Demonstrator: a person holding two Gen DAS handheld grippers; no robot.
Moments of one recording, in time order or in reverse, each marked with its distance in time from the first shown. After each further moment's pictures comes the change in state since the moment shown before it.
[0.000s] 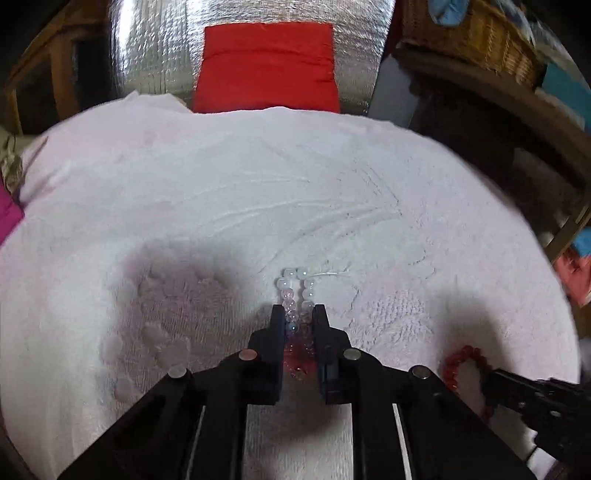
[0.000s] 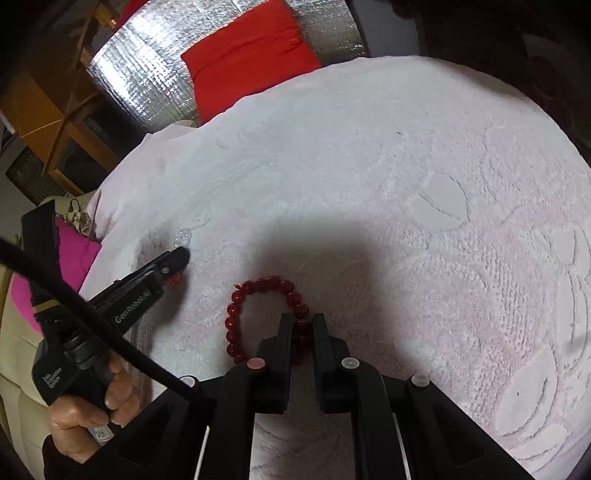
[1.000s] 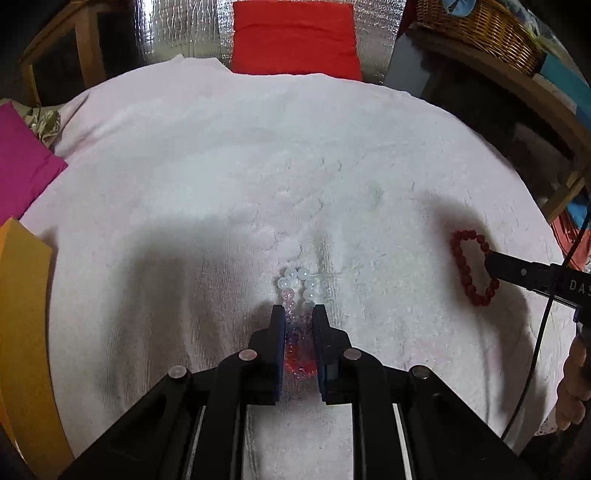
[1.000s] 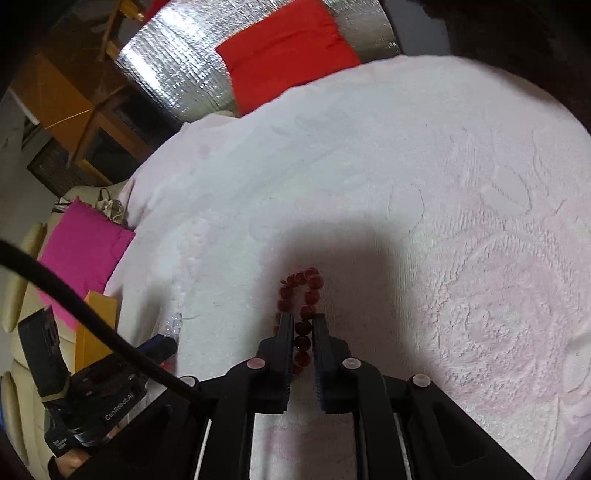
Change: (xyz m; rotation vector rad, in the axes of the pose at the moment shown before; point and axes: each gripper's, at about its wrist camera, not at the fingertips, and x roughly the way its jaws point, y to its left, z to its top) left arm -0.060 0.082 -0.057 0.025 0.134 0.040; right arm 0.010 0.048 -0.011 -0.012 0.015 0.102
